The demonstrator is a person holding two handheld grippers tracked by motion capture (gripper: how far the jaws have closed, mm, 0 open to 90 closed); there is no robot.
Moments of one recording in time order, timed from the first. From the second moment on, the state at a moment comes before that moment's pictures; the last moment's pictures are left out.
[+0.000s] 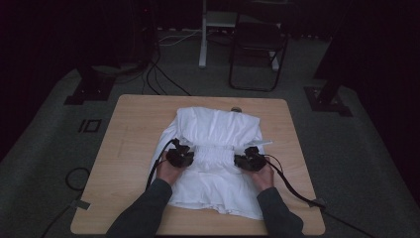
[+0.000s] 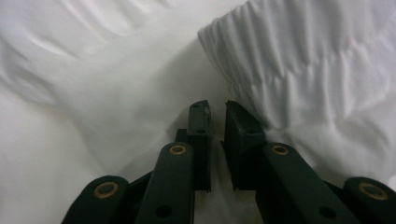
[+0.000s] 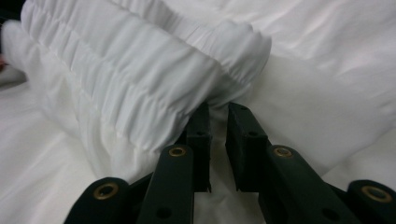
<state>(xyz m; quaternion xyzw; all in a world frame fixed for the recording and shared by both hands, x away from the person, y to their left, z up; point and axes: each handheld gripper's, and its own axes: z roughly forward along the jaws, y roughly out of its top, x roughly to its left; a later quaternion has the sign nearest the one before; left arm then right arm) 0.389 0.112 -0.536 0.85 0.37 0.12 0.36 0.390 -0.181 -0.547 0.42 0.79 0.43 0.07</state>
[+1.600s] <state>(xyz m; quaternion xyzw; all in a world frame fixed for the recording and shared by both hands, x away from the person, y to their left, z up) 0.425 0.106 -0.546 0.85 0.35 0.16 0.36 0.418 -0.163 -0.545 0.42 0.81 0.38 0.18</state>
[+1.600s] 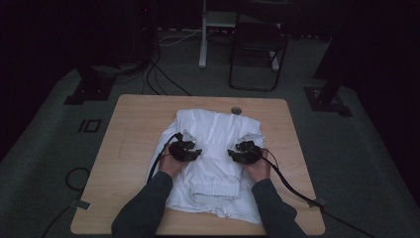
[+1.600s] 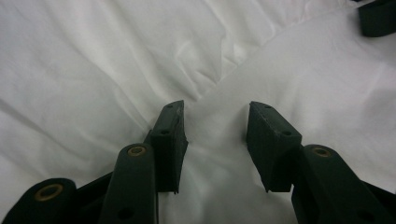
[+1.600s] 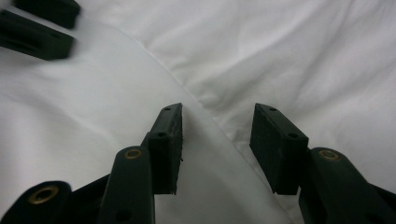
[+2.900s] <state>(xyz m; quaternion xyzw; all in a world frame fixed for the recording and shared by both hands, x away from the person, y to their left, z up) 0.475 0.167 -0.520 0.77 0.49 0.22 0.34 0.333 -0.166 -0.566 0.37 0.83 0.39 0.16</state>
